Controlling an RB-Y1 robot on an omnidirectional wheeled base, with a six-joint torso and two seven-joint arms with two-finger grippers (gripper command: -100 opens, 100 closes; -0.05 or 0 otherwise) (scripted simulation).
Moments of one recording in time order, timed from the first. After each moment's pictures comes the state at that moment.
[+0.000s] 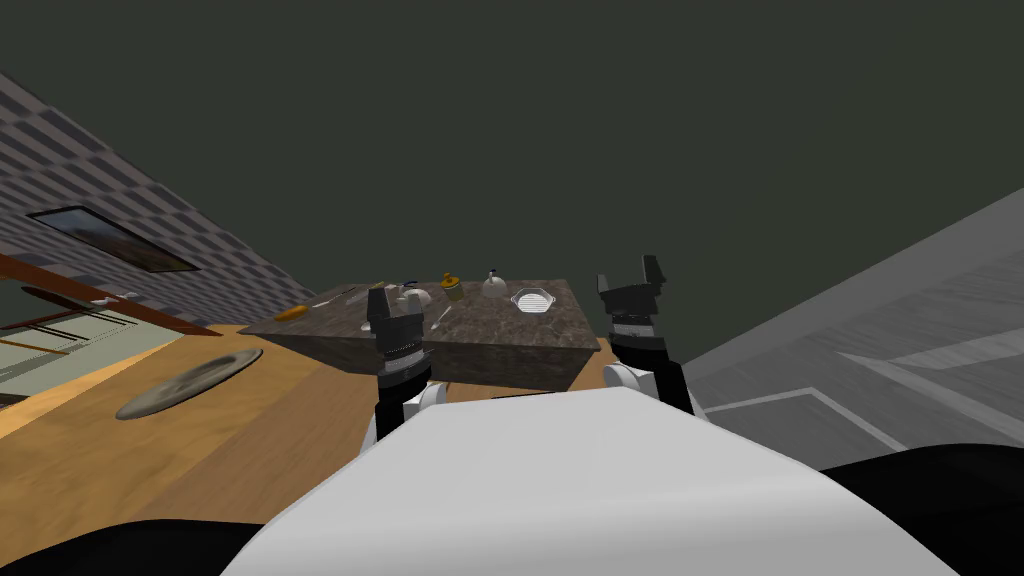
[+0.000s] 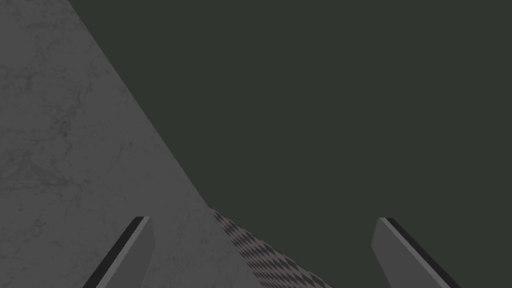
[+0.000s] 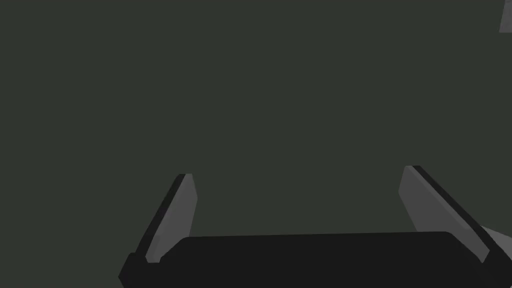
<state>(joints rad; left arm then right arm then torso) 0.53 -0.04 0.02 -2.31 -0.05 -0.61 -0.07 0.51 -0.05 0.00 -2.35 -0.12 -0.42 -0.12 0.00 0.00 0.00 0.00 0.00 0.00</state>
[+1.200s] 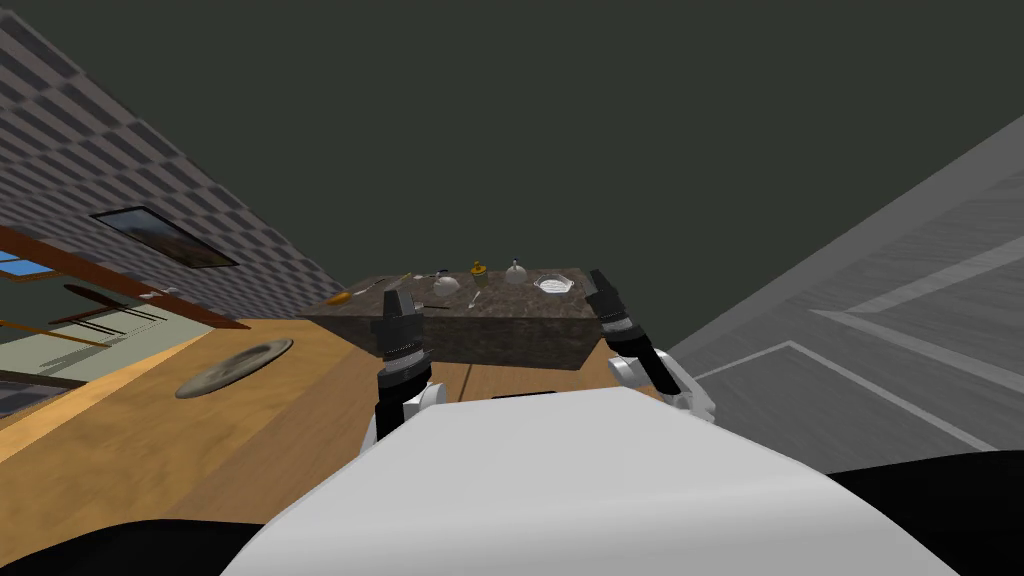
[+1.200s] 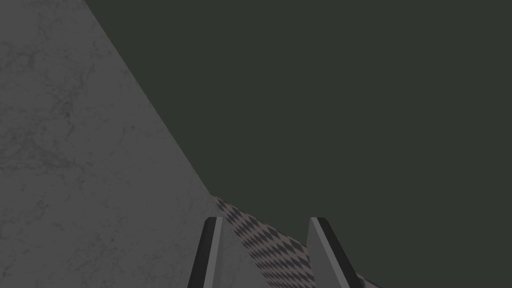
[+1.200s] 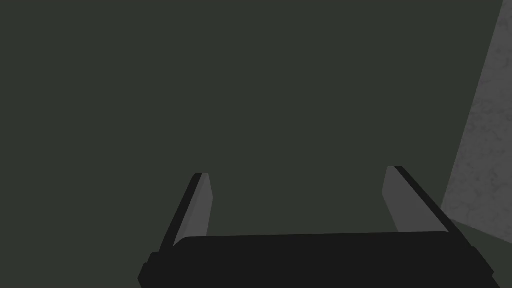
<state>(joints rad) 0.53 -0.04 0.02 -2.31 -0.05 -0.61 -0.07 0.38 -0.36 0.01 -2.13 0.00 -0.47 0.02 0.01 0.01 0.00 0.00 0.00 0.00</state>
